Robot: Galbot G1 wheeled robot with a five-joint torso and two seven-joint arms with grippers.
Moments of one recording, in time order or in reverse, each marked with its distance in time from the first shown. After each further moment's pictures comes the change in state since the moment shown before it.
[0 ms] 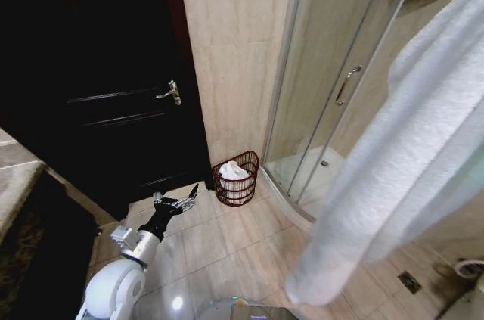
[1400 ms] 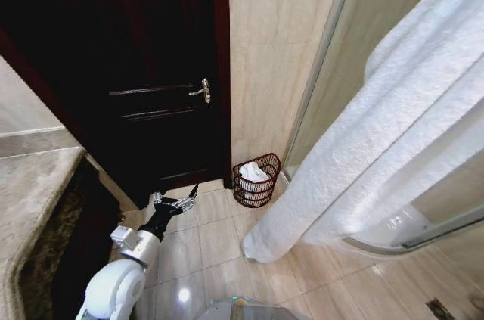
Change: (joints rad) left arm 0.000 0.000 0.000 0.000 0.000 0.000 0.000; right arm 0.057 -0.114 -0.098 -0.042 0.021 0.042 -0.073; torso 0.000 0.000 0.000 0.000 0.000
